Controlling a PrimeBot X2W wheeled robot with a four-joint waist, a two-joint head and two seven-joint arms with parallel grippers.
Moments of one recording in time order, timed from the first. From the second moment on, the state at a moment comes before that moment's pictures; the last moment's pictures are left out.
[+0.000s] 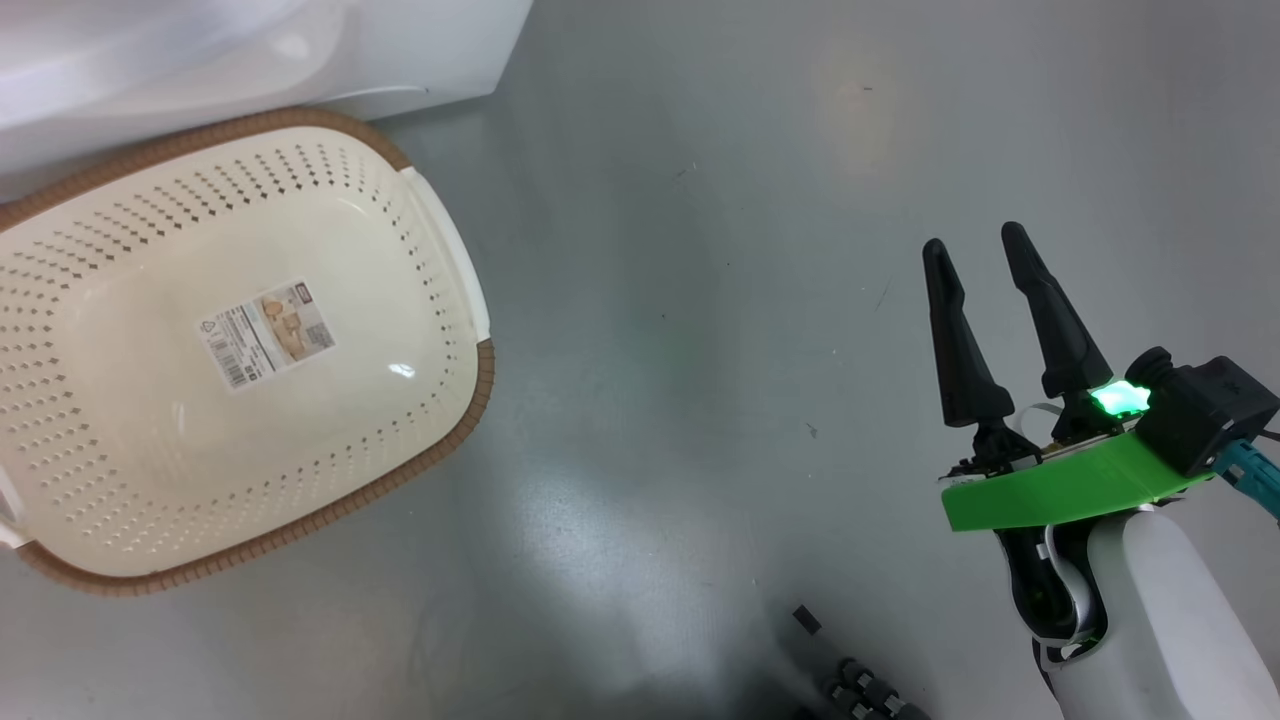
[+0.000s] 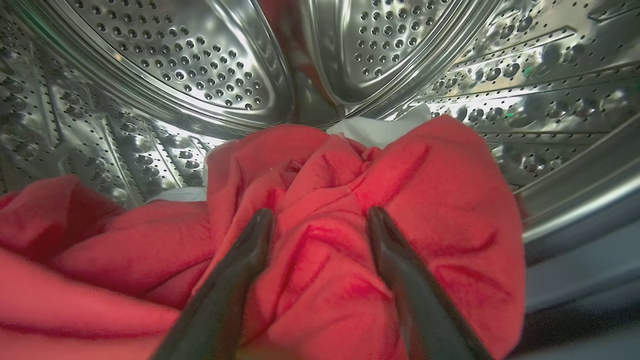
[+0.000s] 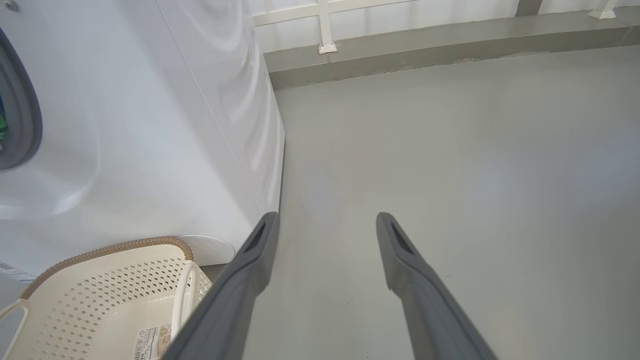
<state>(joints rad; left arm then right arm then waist) -1.51 0.28 0.02 1.26 -0.07 -0.02 -0.24 -0.32 -0.05 0.09 0.13 0.43 0.12 -0.26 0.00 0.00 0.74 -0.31</state>
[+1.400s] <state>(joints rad) -1.20 0.18 0.06 0.98 -0.19 -0.06 -0.25 -0.29 -0.05 0.05 0.12 0.39 0.12 -0.26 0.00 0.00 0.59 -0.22</state>
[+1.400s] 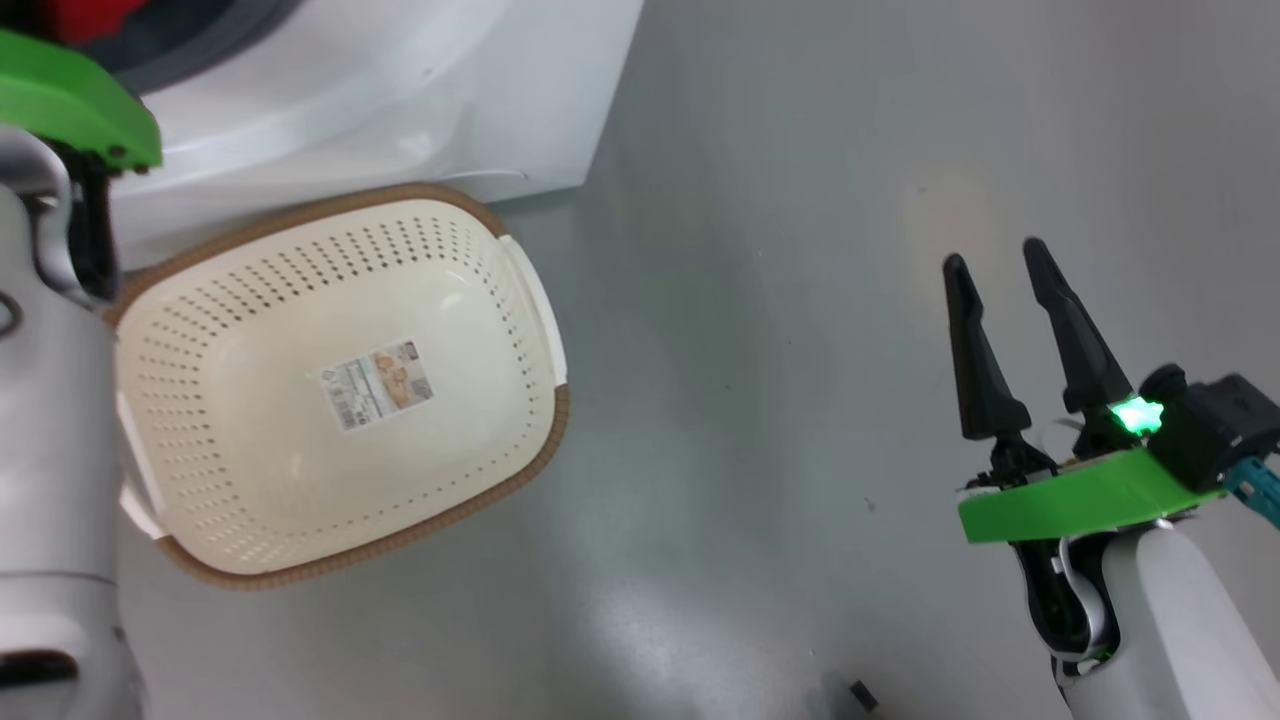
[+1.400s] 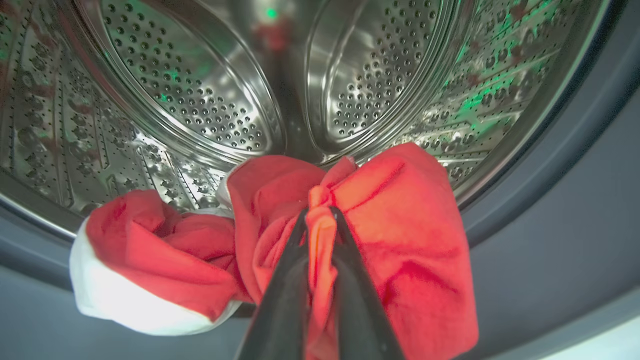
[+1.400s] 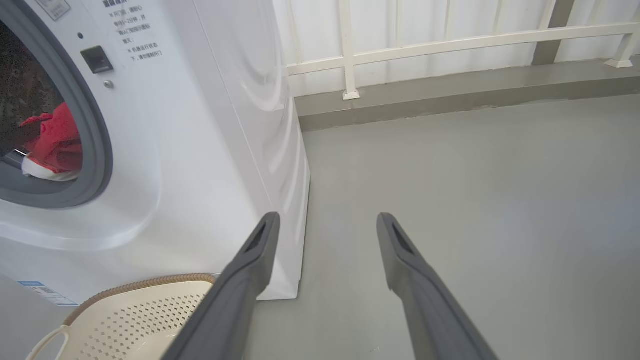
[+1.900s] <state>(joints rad) -0.90 0.07 0.13 0.60 -0.13 -0.08 -0.25 -0.20 -0.05 -0.03 0.12 0.35 0.12 -0.26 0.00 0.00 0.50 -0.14</state>
